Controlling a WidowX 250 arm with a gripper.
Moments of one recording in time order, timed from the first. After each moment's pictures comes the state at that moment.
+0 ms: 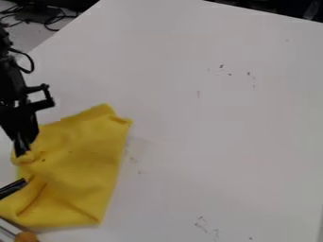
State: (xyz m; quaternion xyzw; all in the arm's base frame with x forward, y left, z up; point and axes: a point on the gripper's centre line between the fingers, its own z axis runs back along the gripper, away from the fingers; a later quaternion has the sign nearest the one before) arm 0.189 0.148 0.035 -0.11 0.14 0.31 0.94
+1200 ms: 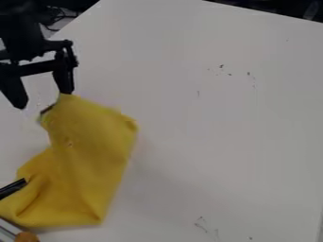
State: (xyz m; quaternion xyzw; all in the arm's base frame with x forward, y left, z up) arm 0.213 0.105 0.115 -0.05 0.01 0.29 0.96
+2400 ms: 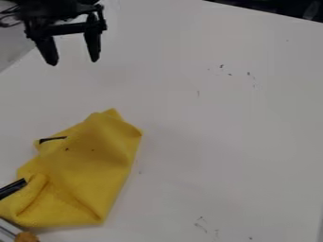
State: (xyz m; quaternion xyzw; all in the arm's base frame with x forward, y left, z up) arm 0.295 0.110 0.118 -0.02 0.01 0.25 0.97
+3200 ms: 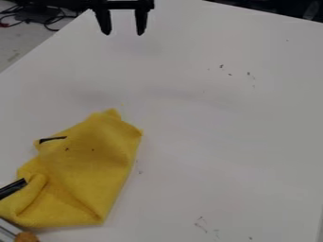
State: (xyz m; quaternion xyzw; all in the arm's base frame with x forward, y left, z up) arm 0.409 0.095 0.096 -0.01 0.02 0.16 0.99
